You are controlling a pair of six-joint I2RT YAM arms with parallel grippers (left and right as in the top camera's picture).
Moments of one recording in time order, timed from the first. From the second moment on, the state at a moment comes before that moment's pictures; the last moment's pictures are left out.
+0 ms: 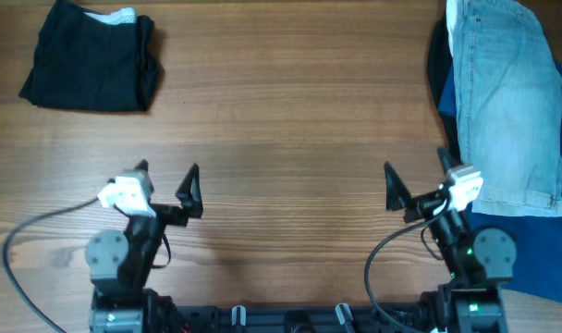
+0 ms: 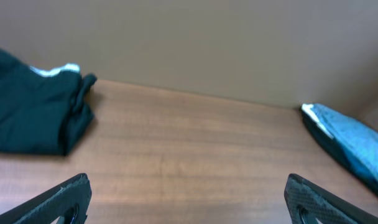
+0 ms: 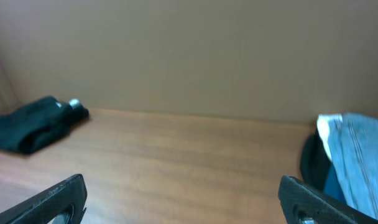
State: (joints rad) left arm 0.04 0.35 0.25 -0.04 0.25 -0.25; right arm 0.00 0.36 0.23 0.11 -0.31 0.06
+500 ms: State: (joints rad) left arm 0.04 1.22 1.19 -0.53 0.38 -0.19; right arm 0.00 1.20 1.25 -0.56 -0.42 -0.10
